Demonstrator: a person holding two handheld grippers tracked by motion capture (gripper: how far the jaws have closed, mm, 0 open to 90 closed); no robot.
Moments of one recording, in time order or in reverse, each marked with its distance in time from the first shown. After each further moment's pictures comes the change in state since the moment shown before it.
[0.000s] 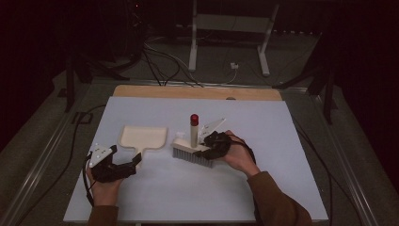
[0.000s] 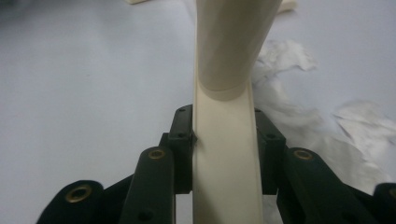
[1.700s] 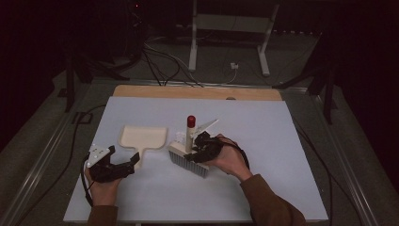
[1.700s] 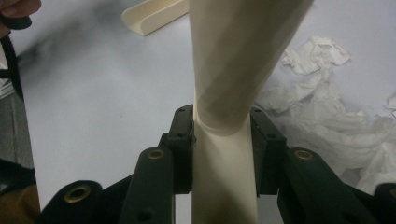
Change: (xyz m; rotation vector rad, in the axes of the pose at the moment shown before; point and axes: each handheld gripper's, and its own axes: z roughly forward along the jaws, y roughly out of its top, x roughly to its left) left arm 0.005 -0.002 -0.002 -0.005 0.015 -0.031; right arm 0.030 0.022 0.010 0.003 0.010 0.227
